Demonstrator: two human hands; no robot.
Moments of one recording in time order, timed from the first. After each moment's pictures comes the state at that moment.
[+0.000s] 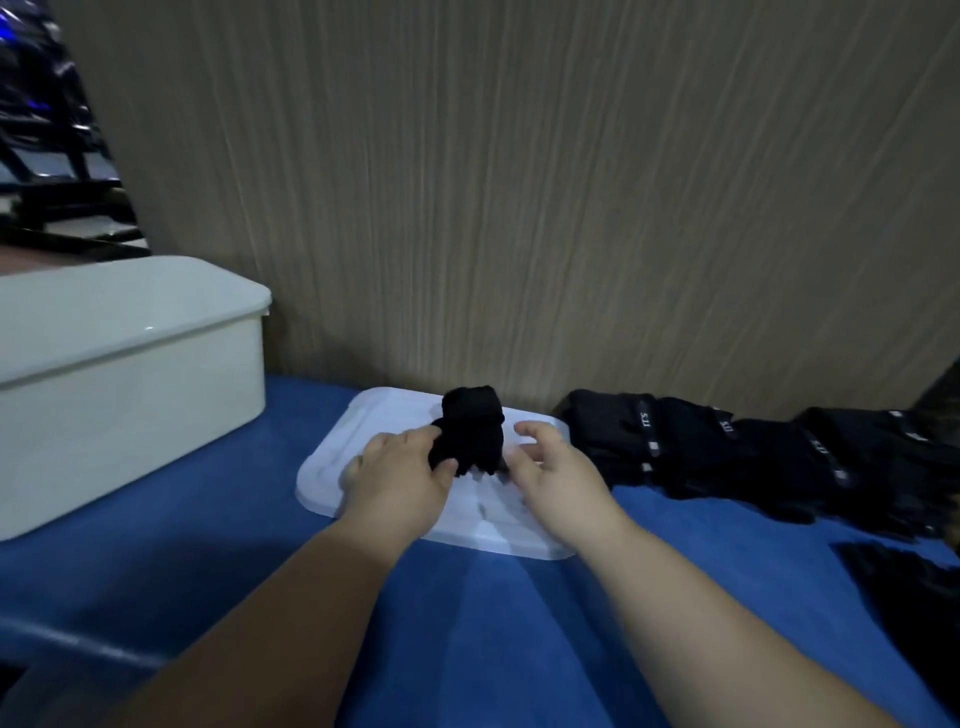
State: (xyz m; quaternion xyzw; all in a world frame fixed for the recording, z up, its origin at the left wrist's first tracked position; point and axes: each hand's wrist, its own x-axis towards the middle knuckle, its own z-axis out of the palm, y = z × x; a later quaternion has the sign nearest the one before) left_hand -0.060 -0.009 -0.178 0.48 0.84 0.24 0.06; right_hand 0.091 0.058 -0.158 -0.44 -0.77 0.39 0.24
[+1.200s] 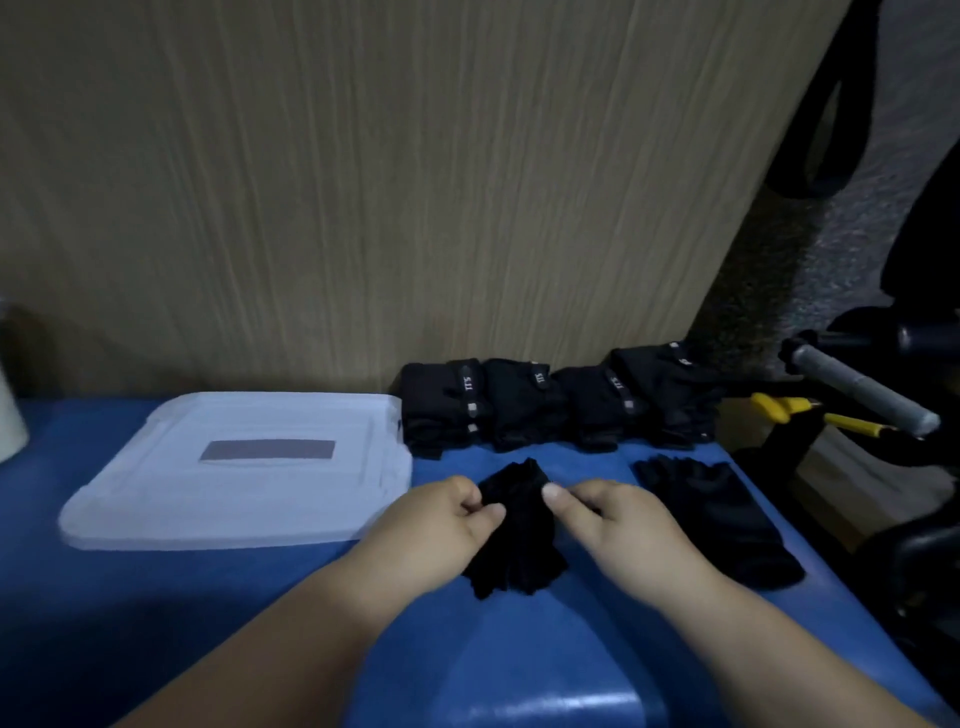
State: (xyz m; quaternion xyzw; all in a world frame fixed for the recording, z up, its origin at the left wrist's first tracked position) left_hand 0.107 0.012 -0.165 0.61 0.70 0.24 0.28; right_hand 0.297 0.047 -0.155 -0.55 -0.77 0.25 0.21
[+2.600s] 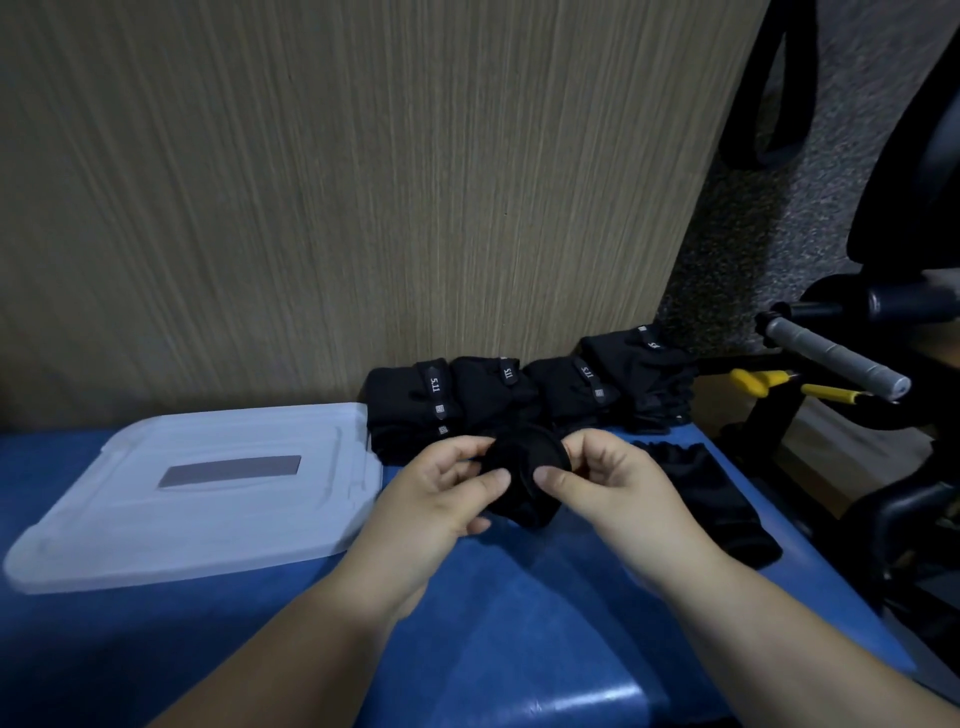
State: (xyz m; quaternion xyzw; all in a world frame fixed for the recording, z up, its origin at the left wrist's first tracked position) left_hand 0.136 0.013 -0.152 0.47 0.51 0.52 0.50; right_hand 0.307 0.053 -0.153 -0.39 -0.64 0.48 0.46
